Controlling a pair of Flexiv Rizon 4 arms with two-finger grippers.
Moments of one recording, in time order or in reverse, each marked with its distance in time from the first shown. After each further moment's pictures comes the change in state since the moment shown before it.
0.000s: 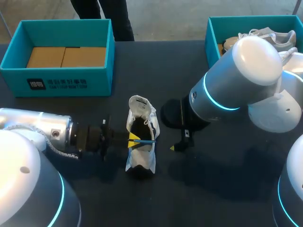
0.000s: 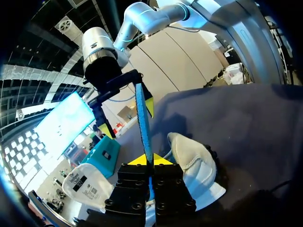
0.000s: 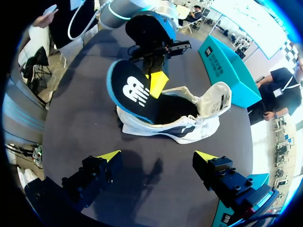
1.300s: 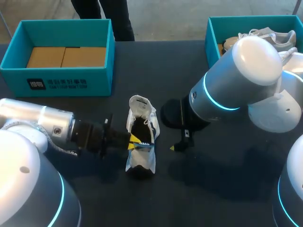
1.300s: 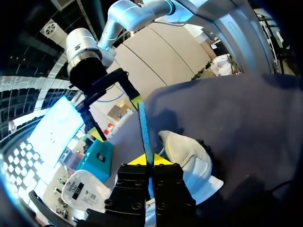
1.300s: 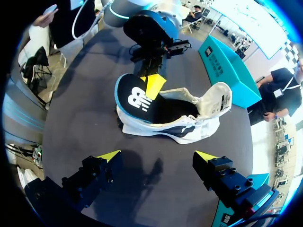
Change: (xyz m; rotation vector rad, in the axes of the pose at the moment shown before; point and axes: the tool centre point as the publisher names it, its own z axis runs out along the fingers) left arm 0.008 0.000 0.001 -0.047 0.110 0.108; right arm 0.000 0.000 0.000 0.000 0.000 0.000
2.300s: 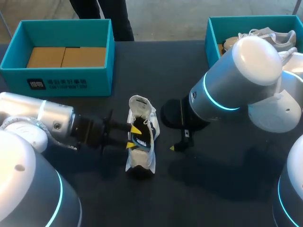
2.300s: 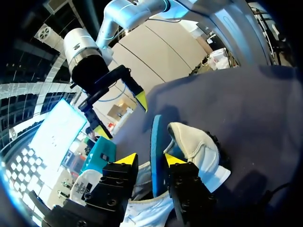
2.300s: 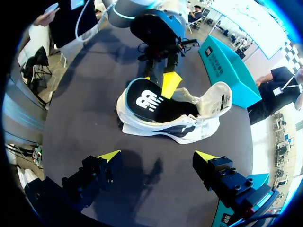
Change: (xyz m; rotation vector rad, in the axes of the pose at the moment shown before) left arm -0.014 0.002 -0.006 -0.007 -0.013 0.042; right arm 0.000 0.000 0.000 0.000 0.000 0.000
